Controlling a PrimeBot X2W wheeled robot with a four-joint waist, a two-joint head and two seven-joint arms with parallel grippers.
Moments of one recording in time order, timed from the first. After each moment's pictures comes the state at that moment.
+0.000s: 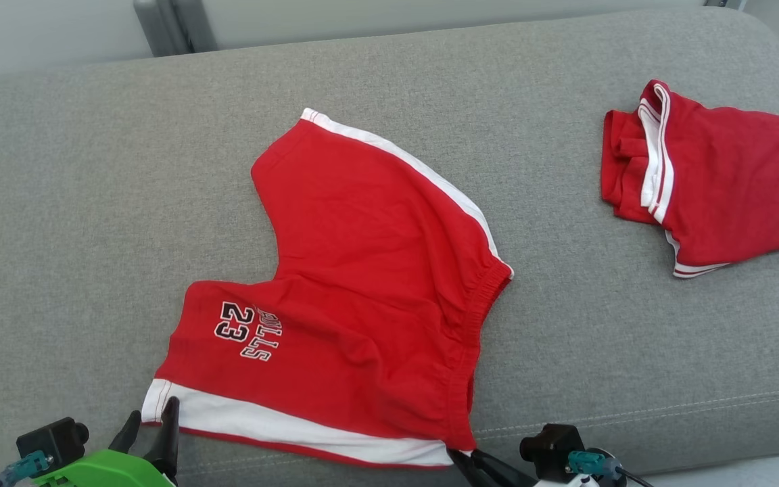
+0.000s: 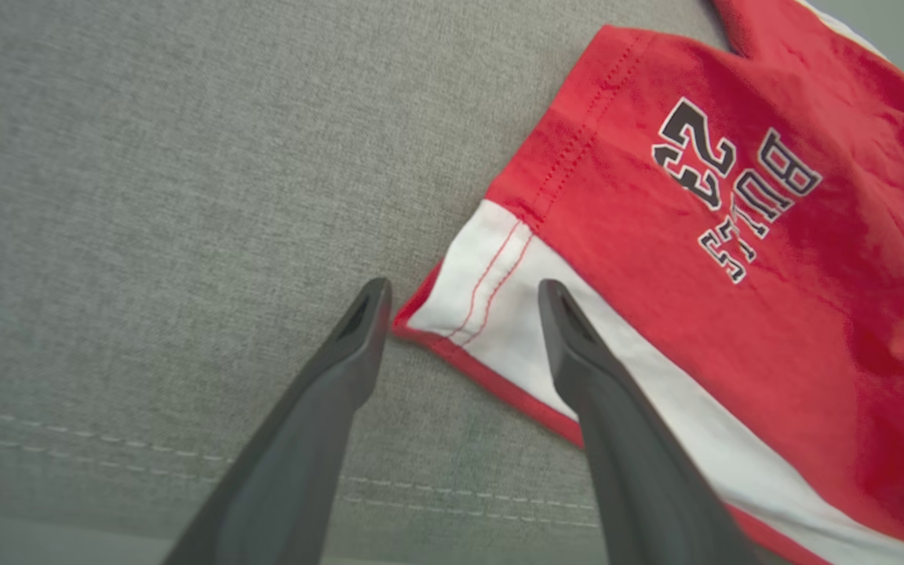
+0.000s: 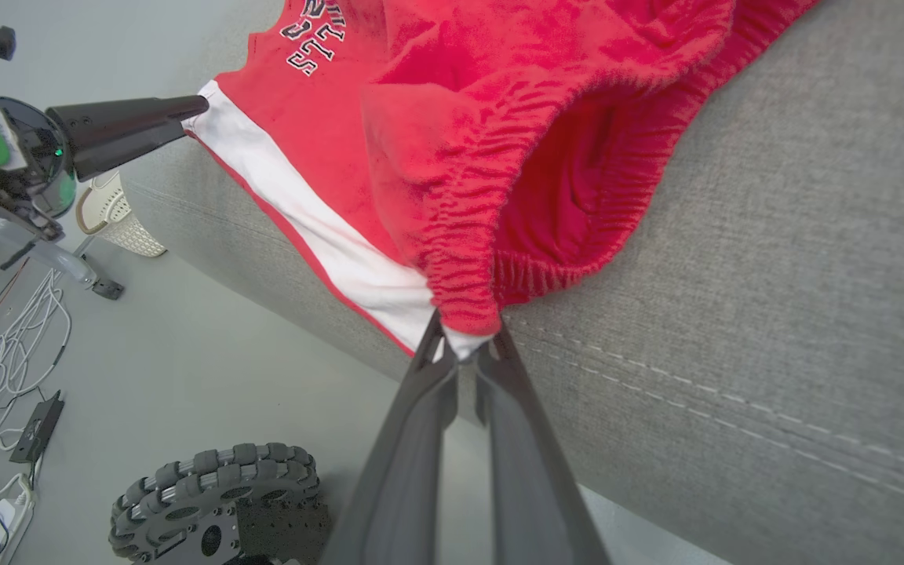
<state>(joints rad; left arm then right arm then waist) 0.03 0.21 -0.20 0.37 -0.78 -0.08 -0.07 0.01 -0.16 0.78 0.33 0.44 0.10 -0.17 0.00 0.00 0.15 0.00</state>
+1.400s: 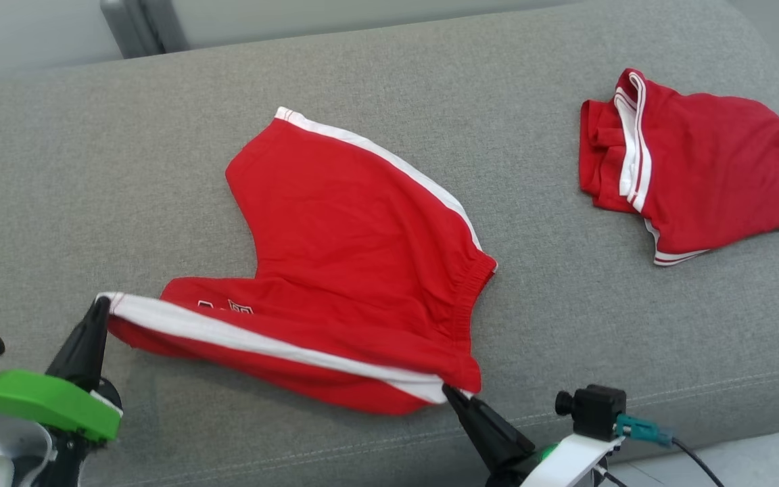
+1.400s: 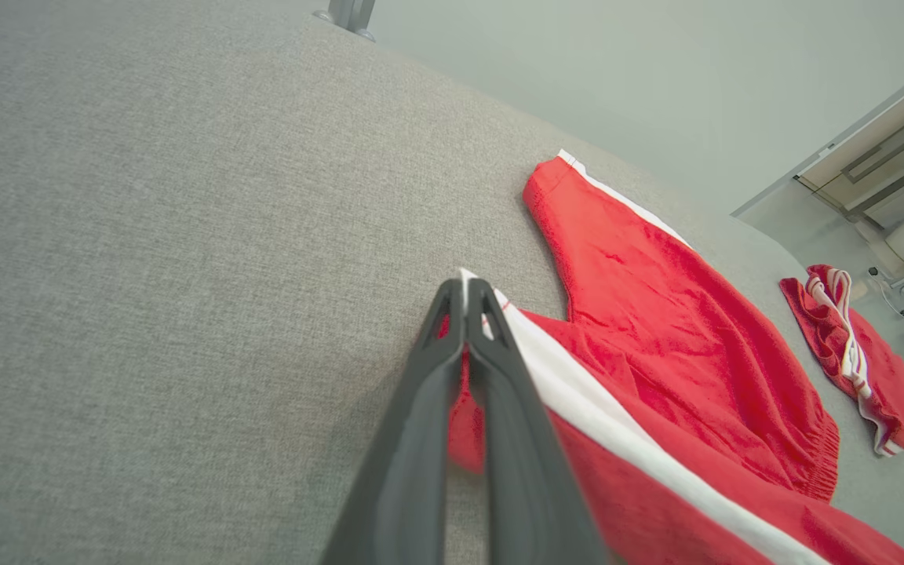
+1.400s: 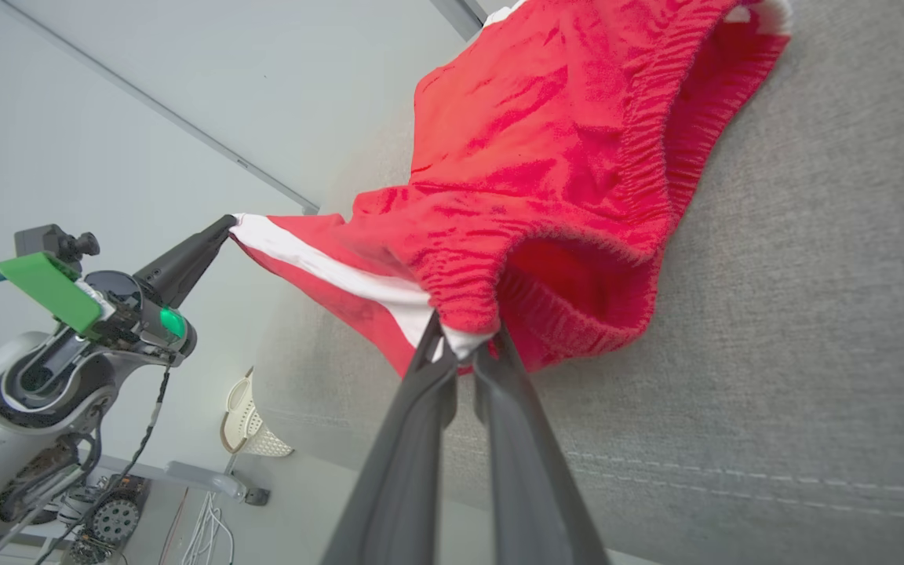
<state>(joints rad) -0.04 0.33 -0.12 0.11 -0.93 -0.11 0.02 0.05 -0.12 0.68 0.13 0.79 0.12 -0.18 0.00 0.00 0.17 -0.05</state>
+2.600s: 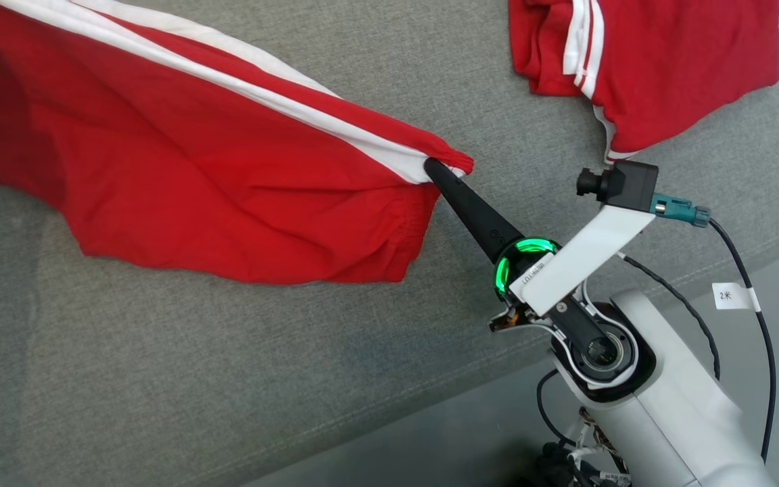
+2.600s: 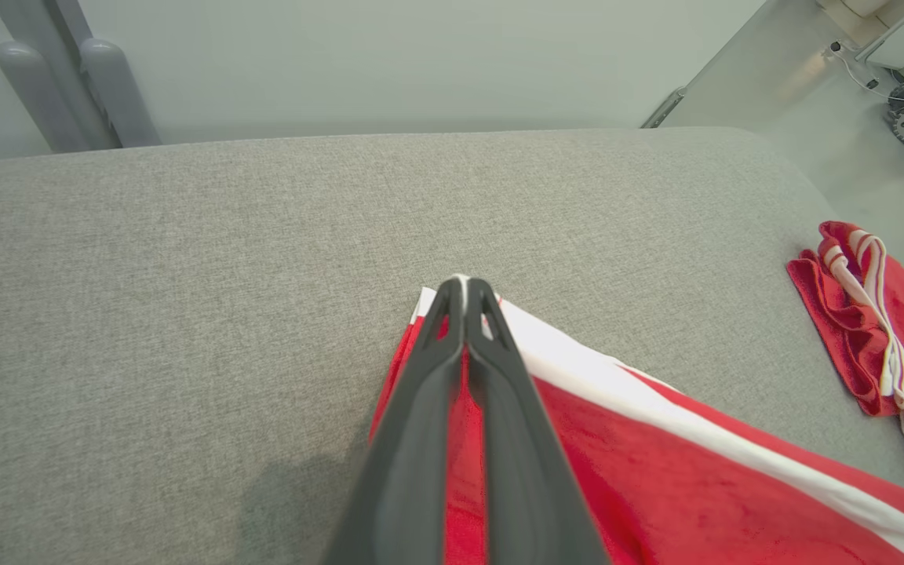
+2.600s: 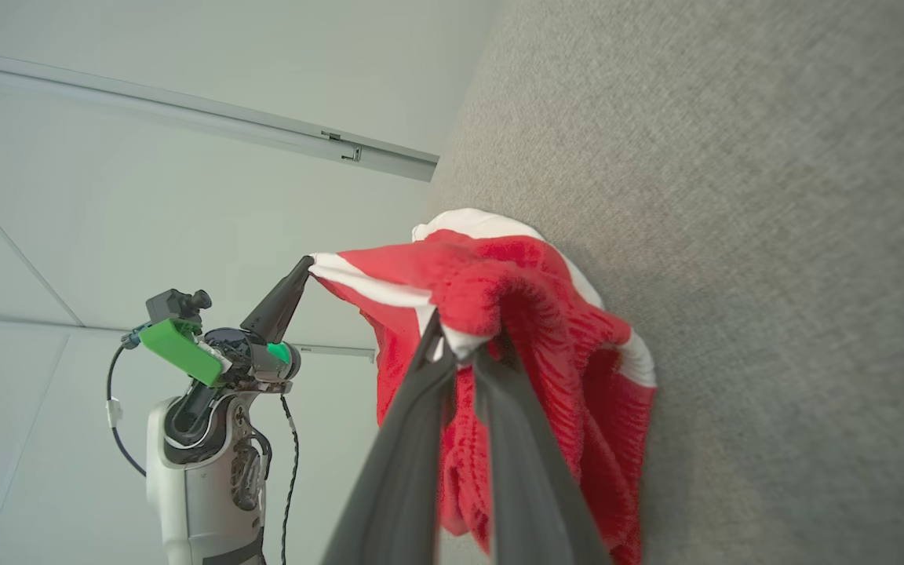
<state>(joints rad) -0.76 0.55 -0.20 -0.04 -0.91 0.07 0.59 -0.35 -0.06 0.50 -0.03 1.33 0.05 0.12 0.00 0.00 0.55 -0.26</state>
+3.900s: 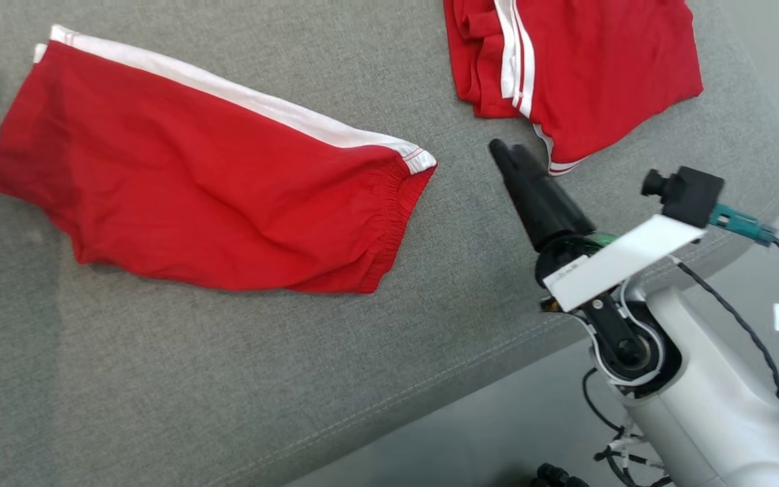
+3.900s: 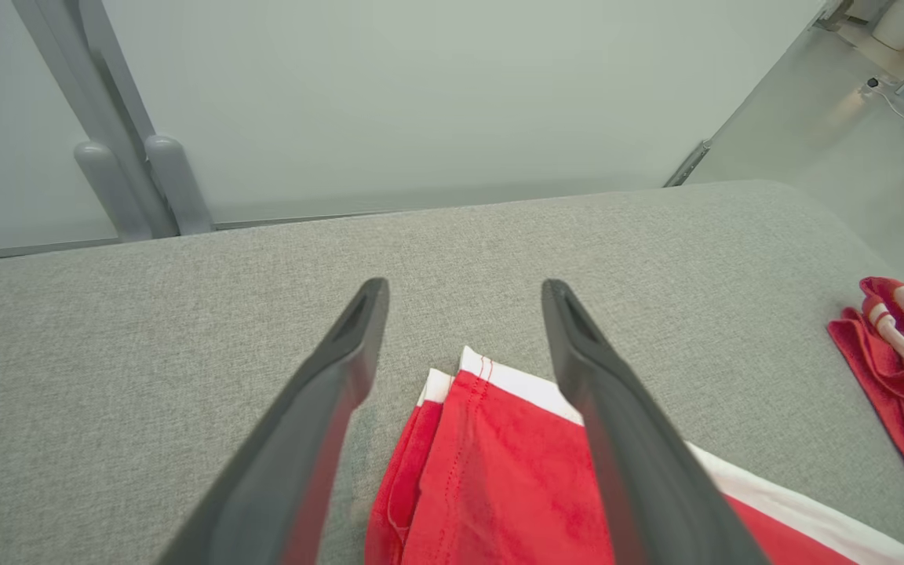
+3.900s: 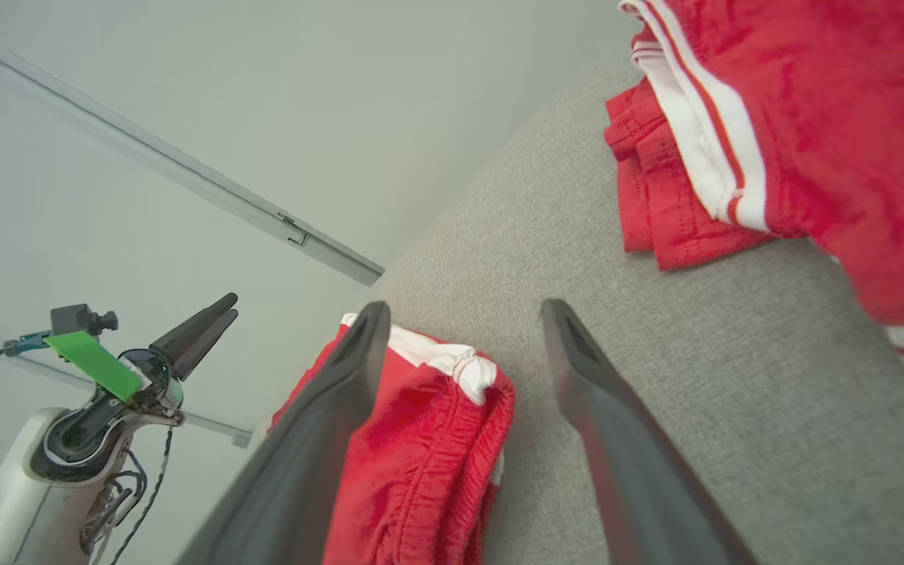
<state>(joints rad) -0.83 0.50 -0.25 0.25 -0.78 0.04 0.40 -0.36 -0.16 0.51 0.06 1.14 0.06 -0.08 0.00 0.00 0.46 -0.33</state>
